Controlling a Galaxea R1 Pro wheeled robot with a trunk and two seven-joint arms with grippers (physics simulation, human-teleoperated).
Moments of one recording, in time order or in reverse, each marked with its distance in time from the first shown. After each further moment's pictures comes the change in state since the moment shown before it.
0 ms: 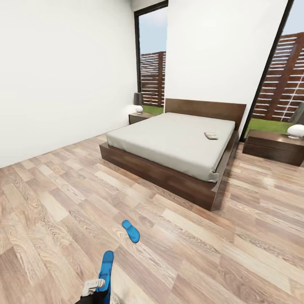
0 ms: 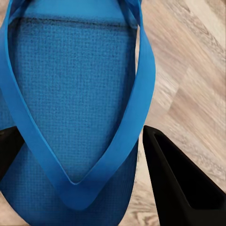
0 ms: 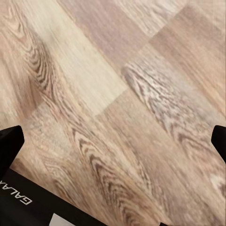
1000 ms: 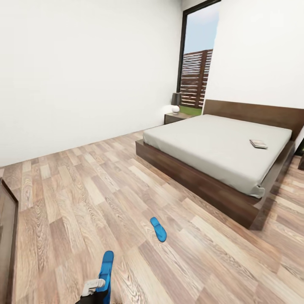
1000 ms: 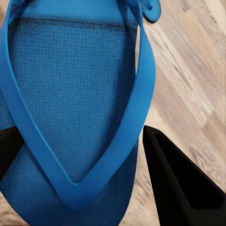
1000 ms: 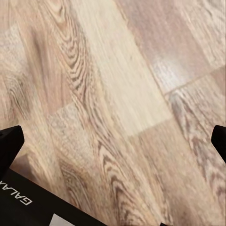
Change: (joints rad) left arm 0.000 0.000 0.000 0.000 -0.001 0.000 0.000; right arm 0.000 0.001 0.000 0.000 0.000 0.000 -0.002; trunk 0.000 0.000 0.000
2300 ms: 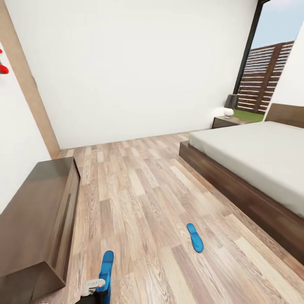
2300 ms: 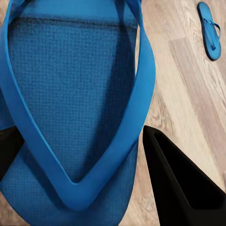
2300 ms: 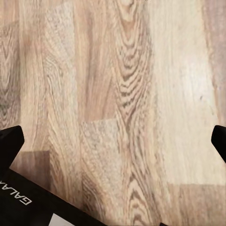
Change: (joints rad) left arm 0.000 0.000 0.000 0.000 0.000 -0.001 0.000; right arm 0.000 -0.001 0.000 0.000 0.000 0.000 0.001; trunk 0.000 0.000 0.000
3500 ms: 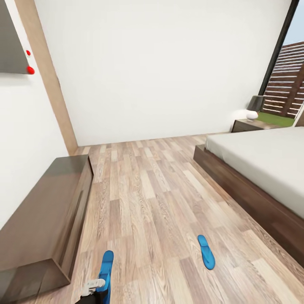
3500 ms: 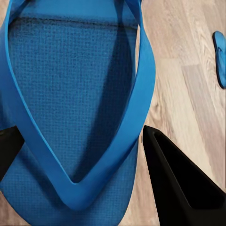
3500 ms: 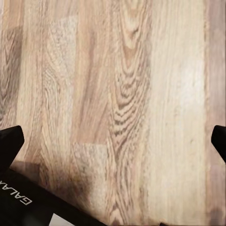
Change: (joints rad) left arm 0.000 0.000 0.001 0.000 0.001 -0.001 0.002; right arm 0.000 0.000 -0.001 0.000 0.000 0.000 0.001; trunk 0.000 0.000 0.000
